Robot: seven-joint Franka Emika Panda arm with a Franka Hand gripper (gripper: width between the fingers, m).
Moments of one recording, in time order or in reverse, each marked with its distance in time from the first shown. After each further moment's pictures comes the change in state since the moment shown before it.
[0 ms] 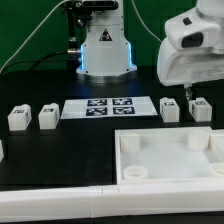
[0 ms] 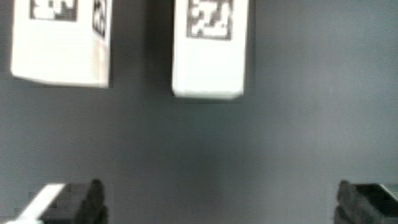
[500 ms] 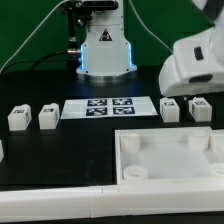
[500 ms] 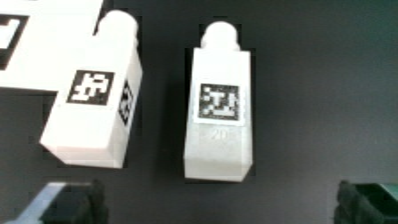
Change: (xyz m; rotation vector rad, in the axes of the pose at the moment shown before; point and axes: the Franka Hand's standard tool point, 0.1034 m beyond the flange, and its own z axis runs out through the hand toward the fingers) arm -0.004 0.003 0.007 -0.016 -0.380 0.000
